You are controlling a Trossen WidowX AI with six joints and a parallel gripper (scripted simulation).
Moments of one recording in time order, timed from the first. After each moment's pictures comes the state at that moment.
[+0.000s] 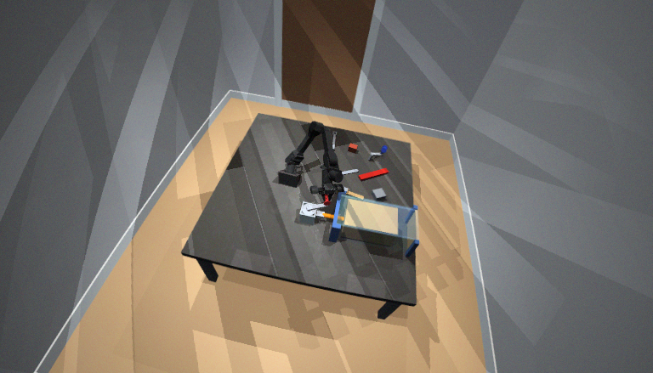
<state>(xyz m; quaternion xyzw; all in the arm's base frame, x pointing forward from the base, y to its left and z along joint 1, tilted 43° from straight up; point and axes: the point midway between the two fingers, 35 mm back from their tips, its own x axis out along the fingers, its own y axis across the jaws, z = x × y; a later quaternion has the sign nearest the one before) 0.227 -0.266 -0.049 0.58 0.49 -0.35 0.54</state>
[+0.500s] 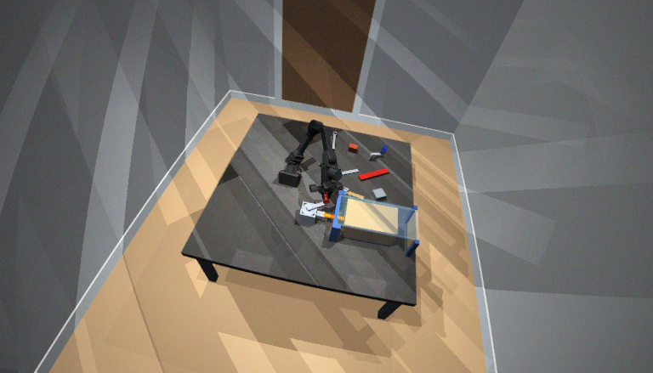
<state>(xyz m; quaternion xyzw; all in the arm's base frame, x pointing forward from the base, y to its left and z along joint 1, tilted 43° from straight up) 0.221 -0.256 -0.043 0.58 0.49 -0.35 0.54</state>
